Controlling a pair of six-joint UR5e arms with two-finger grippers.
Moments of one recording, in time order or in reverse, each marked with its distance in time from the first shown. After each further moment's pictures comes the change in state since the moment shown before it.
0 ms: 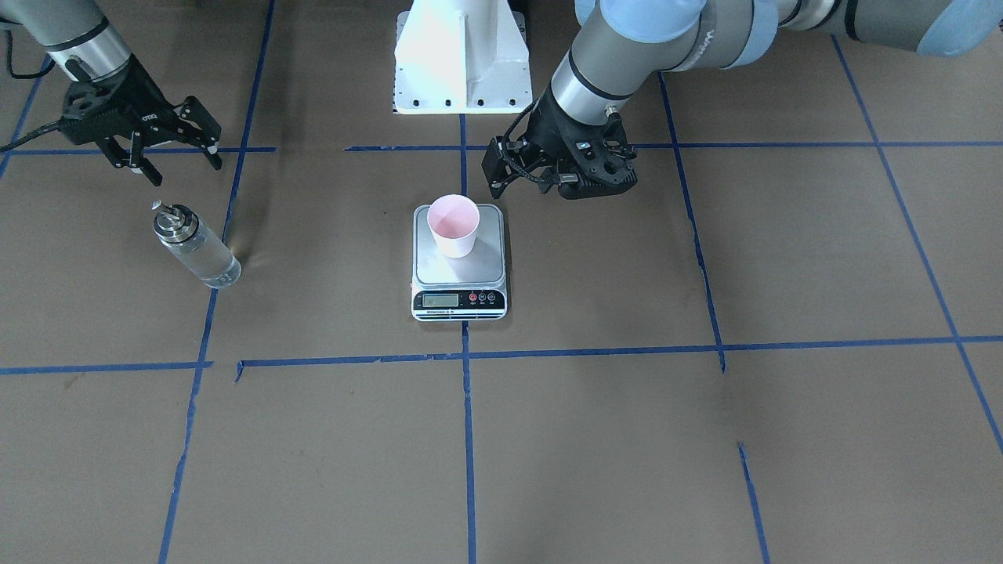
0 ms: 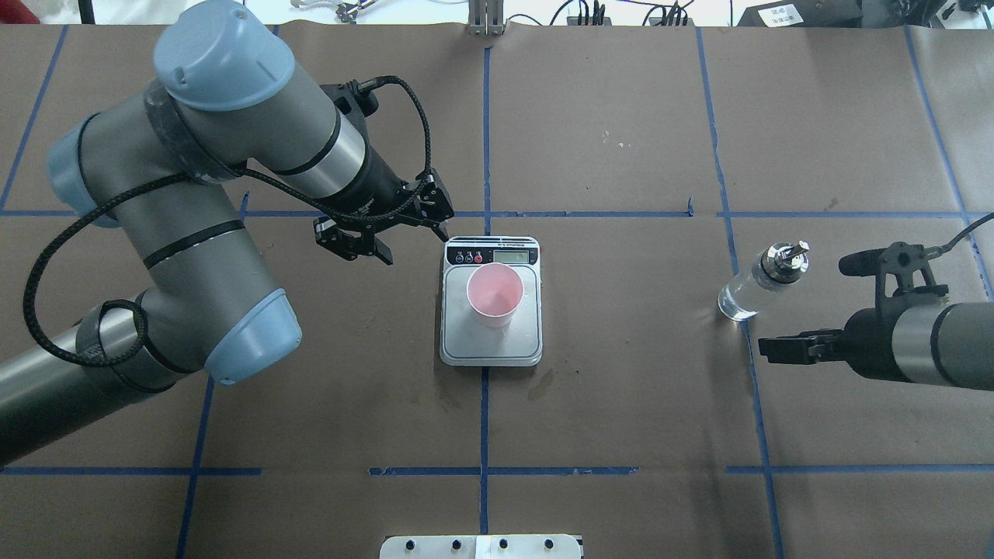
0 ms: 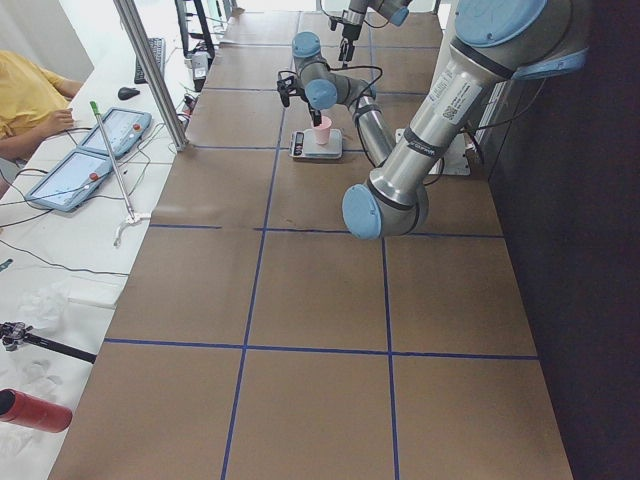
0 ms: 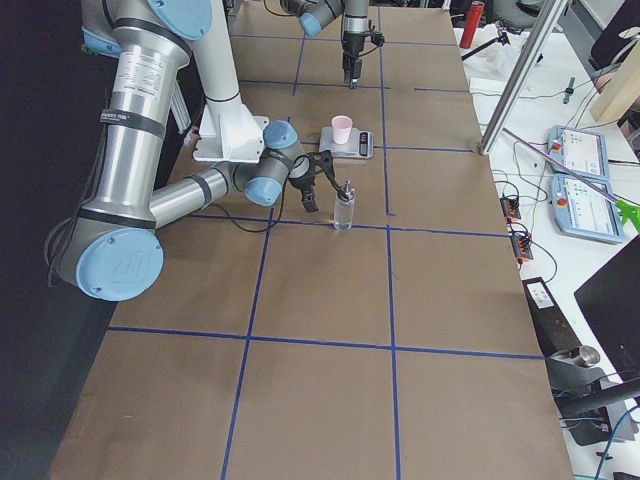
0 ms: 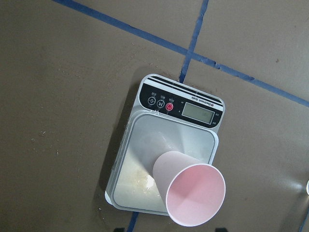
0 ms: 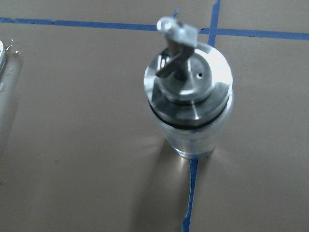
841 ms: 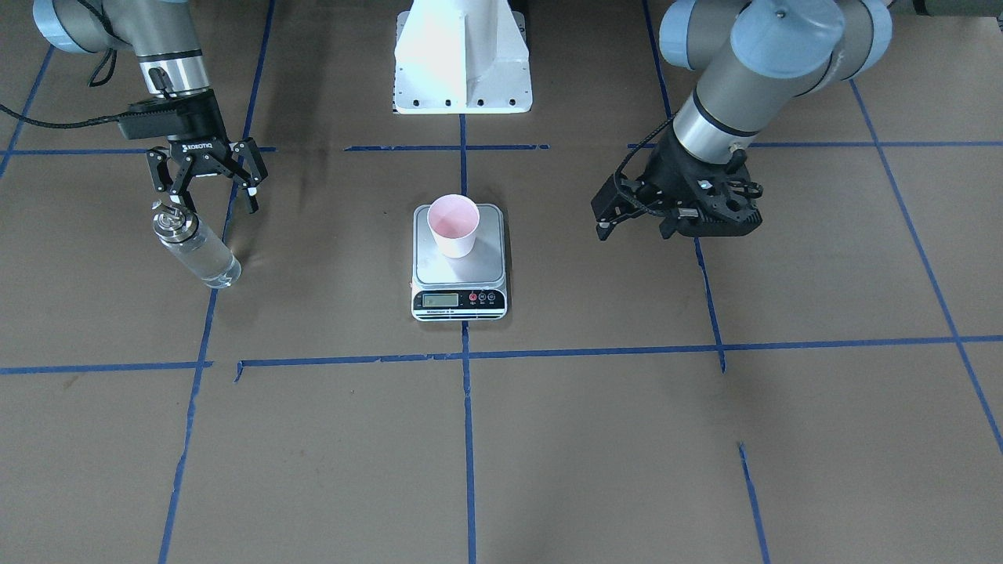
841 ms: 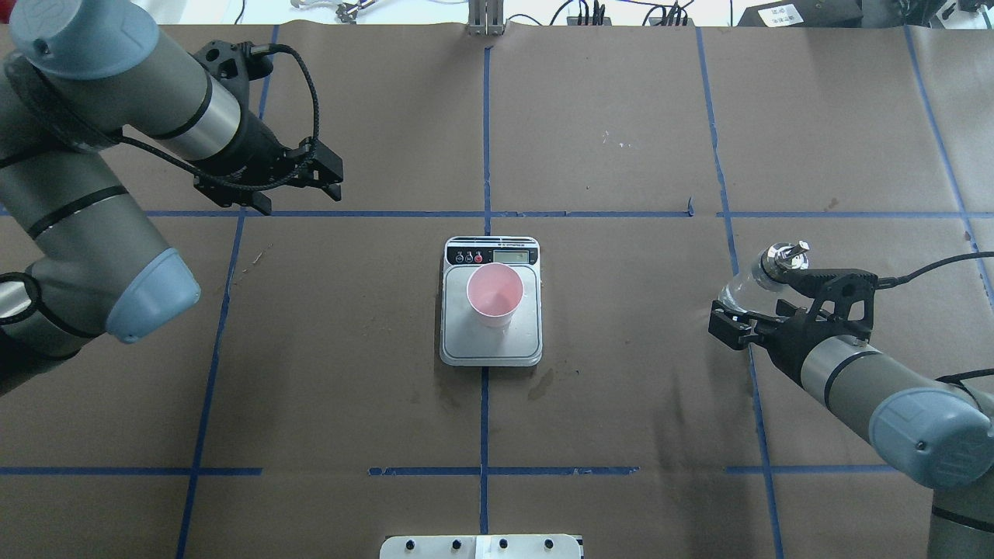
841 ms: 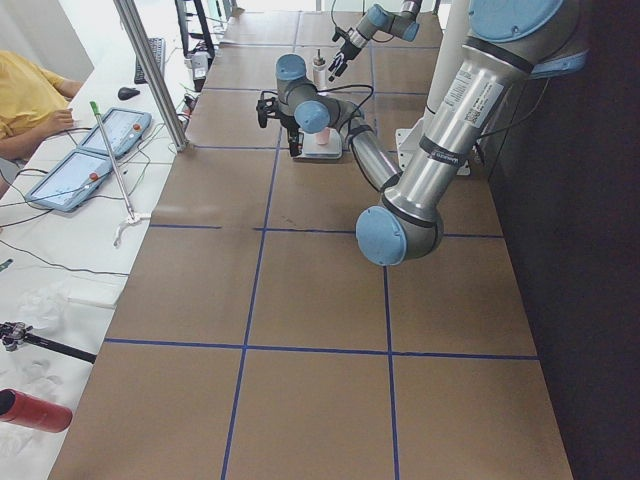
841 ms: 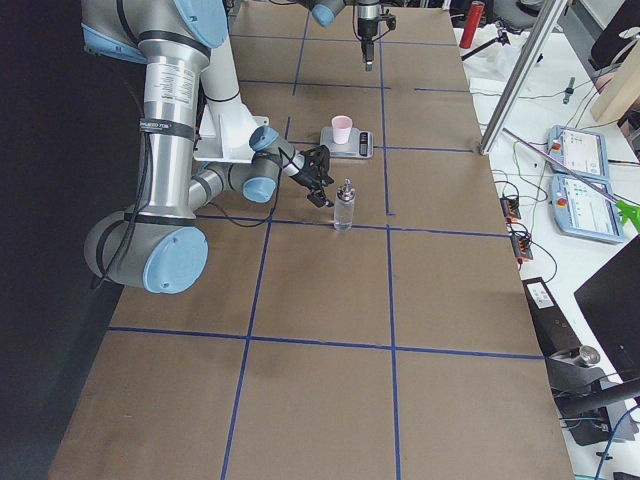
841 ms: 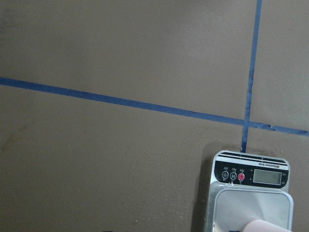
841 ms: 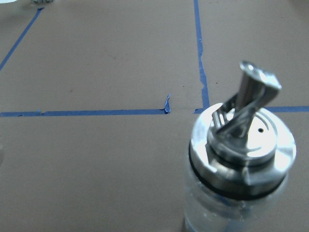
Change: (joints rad) left arm -0.139 0.179 -0.034 0.001 0.043 0.345; right arm -0.216 0.092 -0.094 0.003 -0.601 0.186
